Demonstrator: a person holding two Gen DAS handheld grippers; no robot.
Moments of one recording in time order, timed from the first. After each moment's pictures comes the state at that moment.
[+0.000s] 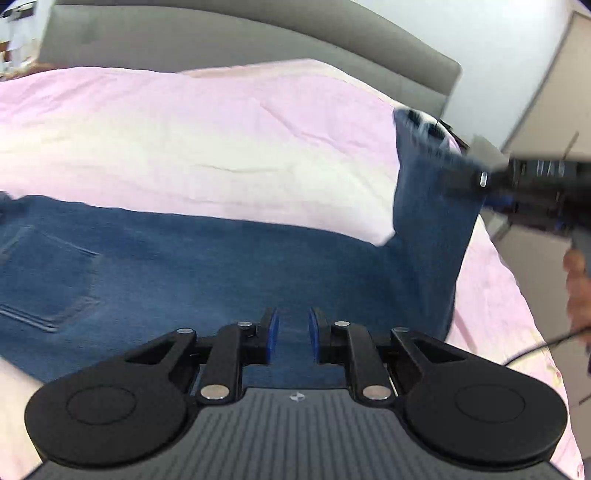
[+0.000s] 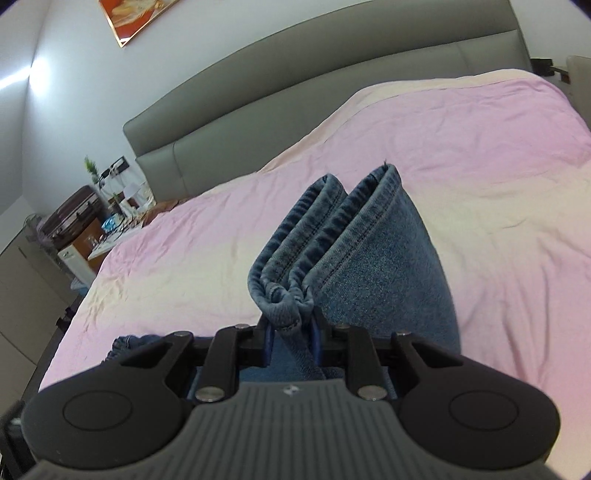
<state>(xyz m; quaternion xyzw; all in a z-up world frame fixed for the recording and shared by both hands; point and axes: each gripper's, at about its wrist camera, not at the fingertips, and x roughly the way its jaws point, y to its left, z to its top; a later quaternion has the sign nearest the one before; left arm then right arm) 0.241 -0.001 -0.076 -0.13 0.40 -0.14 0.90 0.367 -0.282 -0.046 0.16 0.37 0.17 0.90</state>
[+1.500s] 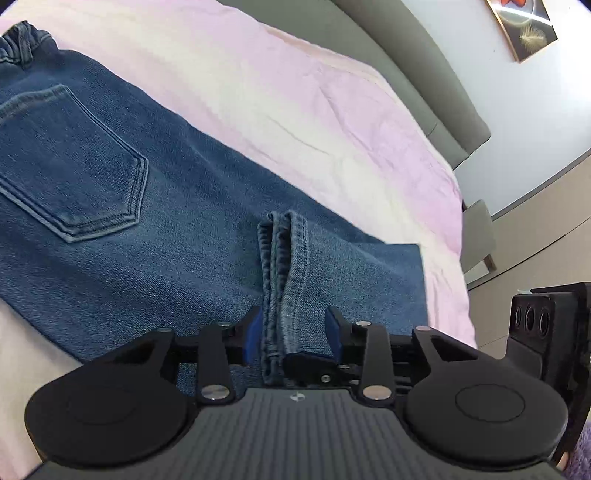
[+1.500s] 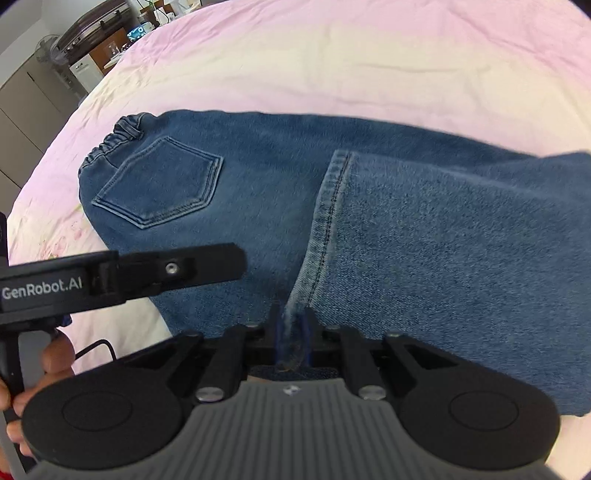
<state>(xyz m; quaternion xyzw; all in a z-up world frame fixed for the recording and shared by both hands) 0.270 0.087 -0.152 -0.32 0.43 -0.16 0.83 0.349 -0.102 -0.194 0.01 0.55 0.24 0.80</state>
